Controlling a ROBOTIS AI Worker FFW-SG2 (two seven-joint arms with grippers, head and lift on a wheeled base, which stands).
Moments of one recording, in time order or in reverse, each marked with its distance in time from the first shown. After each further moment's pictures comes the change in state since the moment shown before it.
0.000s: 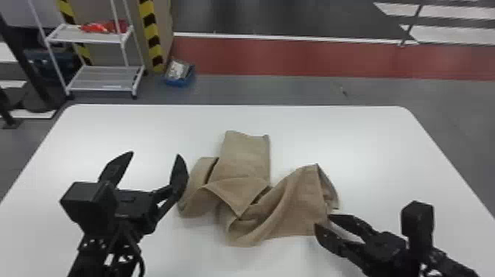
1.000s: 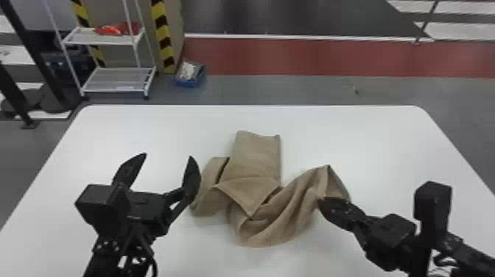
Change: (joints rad) left arm 0.023 0.003 -0.001 -0.023 -0.005 0.000 -0.002; right arm 0.003 0.026 0.049 -0.194 -0.012 0.102 -0.030
